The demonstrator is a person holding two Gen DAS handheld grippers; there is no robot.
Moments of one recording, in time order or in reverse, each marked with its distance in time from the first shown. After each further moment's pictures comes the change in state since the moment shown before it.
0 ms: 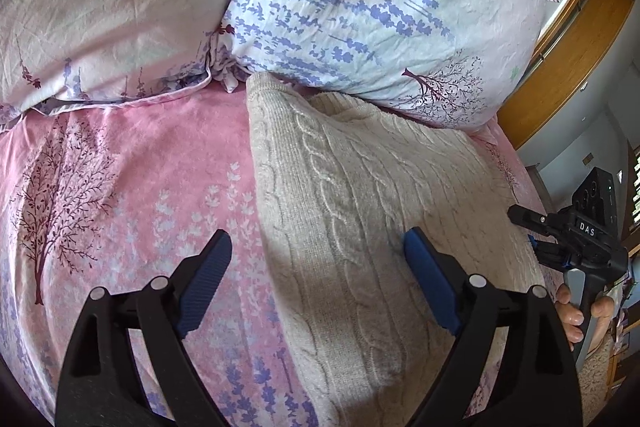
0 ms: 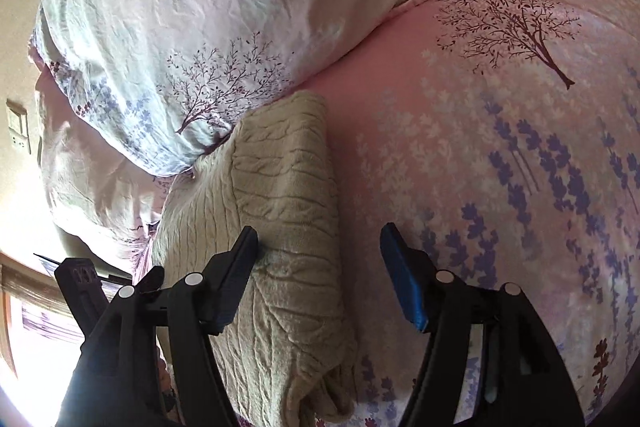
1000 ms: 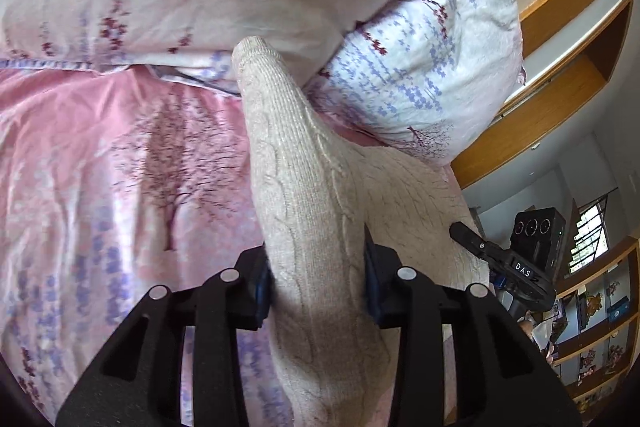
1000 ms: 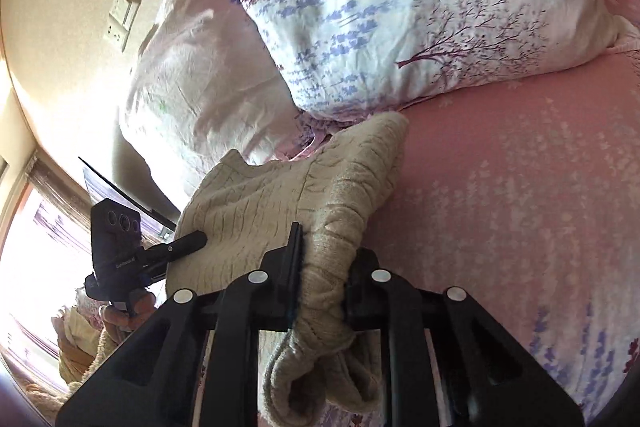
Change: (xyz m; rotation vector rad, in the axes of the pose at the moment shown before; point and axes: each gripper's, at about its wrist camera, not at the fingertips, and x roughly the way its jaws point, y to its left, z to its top) left arm -0.077 0.100 -0.028 -0.189 -0.063 -0.205; right arm 0.041 0.148 -0.073 -0.350 -0.036 0.226
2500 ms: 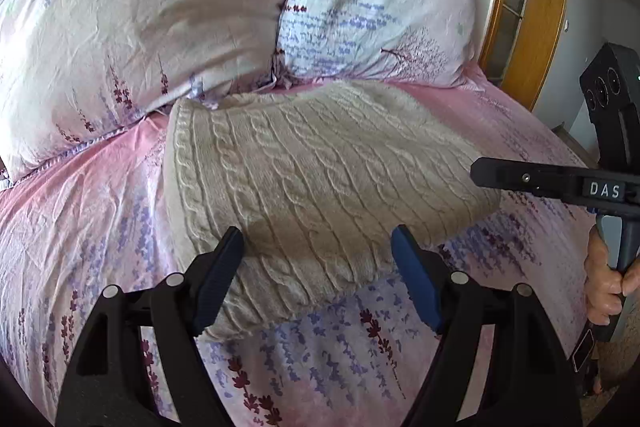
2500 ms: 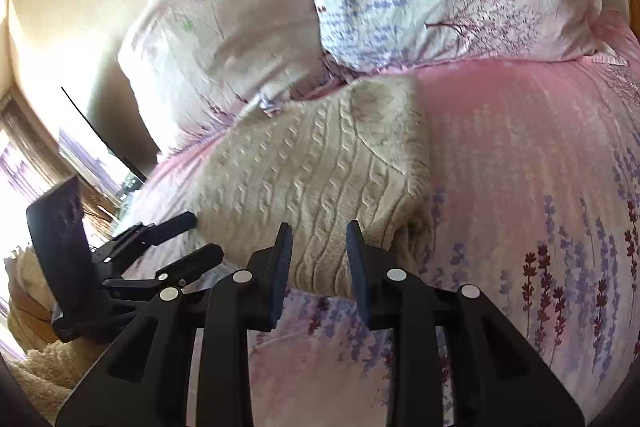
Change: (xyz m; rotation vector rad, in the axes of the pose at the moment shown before) left arm -0.025 -0.062 -0.114 0.479 -0.097 0.374; right arm -0.017 0.045 -0.081 -0.145 0.034 -0.187
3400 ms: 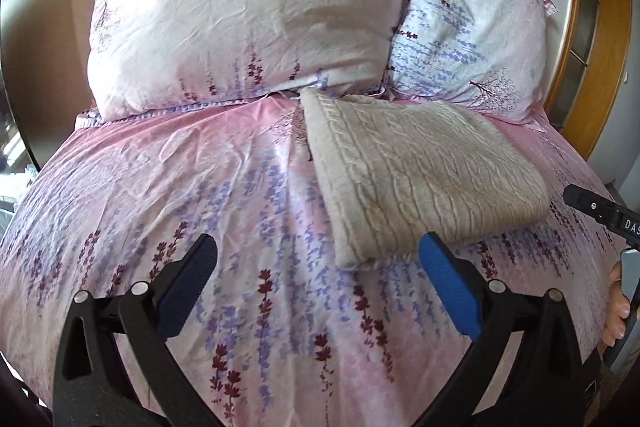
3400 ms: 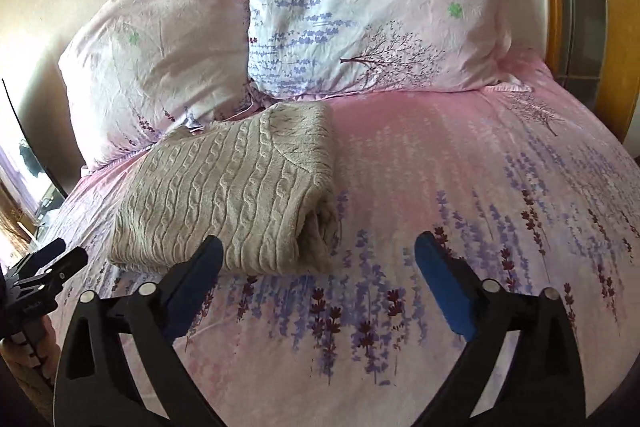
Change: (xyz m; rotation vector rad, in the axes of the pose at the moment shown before) left arm -0.066 0.047 -0.045 -0.213 -0.078 0.216; right arm -0.052 0.014 -0.023 -0.021 -0.170 -0.353
